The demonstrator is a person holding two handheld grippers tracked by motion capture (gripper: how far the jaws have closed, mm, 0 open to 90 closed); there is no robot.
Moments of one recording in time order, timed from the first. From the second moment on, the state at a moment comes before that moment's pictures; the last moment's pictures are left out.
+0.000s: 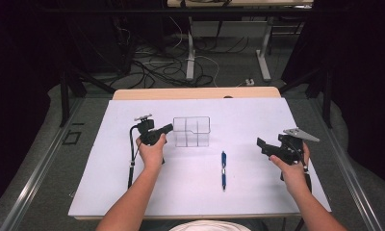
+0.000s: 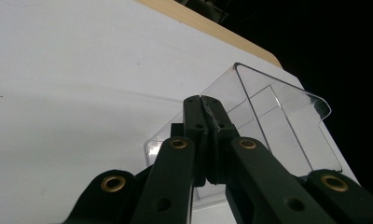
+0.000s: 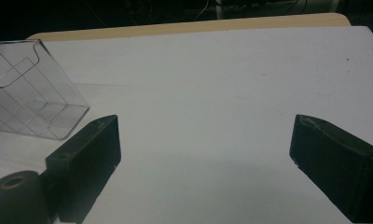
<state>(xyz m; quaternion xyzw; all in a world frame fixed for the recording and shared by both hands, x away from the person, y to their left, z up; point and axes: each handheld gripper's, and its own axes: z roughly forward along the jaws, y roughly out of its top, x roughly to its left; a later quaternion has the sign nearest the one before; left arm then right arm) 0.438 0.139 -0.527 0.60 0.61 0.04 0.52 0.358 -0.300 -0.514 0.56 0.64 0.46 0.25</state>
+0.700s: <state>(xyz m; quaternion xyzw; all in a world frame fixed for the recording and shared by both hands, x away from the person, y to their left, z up) 0.440 0.128 -0.530 0.61 0.60 0.03 0.51 0.357 -0.300 -0.514 0.56 0.64 0.46 0.25</state>
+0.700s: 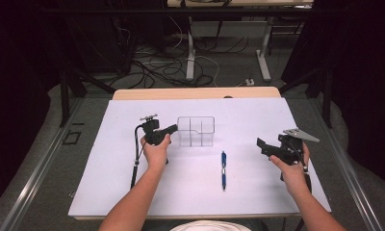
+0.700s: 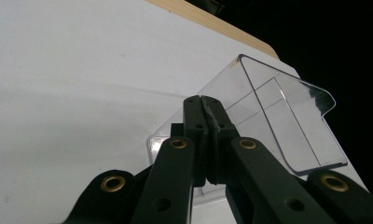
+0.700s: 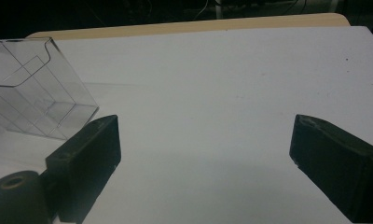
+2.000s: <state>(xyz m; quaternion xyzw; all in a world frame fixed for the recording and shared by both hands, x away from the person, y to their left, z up) 0.400 0.169 -0.499 0.66 0.54 0.13 0.51 0.356 -0.296 -0.515 0.55 0.65 0.44 0.27</state>
